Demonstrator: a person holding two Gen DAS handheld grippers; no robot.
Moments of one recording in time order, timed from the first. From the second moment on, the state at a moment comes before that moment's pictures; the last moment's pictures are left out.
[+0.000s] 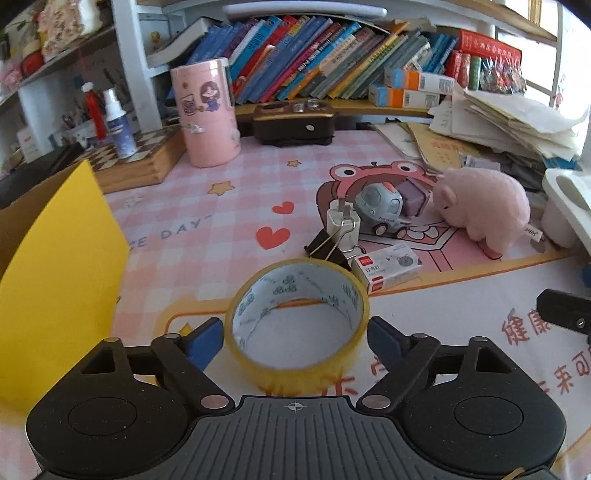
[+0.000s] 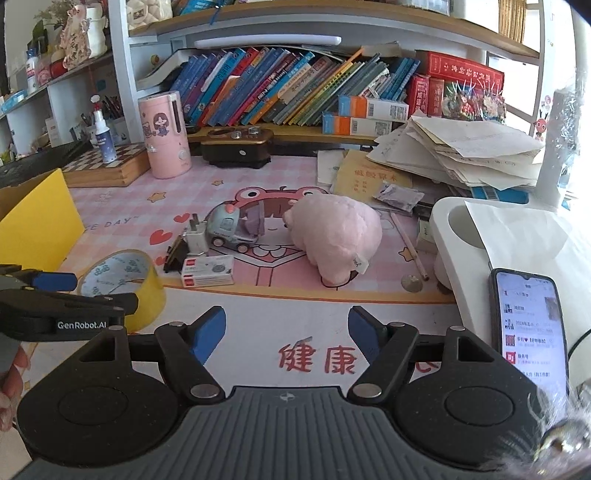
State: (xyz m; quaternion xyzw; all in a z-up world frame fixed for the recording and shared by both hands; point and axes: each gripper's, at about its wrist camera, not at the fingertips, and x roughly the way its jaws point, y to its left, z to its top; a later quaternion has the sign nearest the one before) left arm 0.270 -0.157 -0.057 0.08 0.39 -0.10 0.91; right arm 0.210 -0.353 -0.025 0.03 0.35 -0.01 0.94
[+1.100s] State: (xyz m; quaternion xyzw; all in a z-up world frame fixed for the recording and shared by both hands) left arm 0.259 -0.141 -0.035 -0.02 0.40 -0.08 0.91; right arm 0.344 -0.377 -0.073 -0.05 0.35 -0.05 0.94
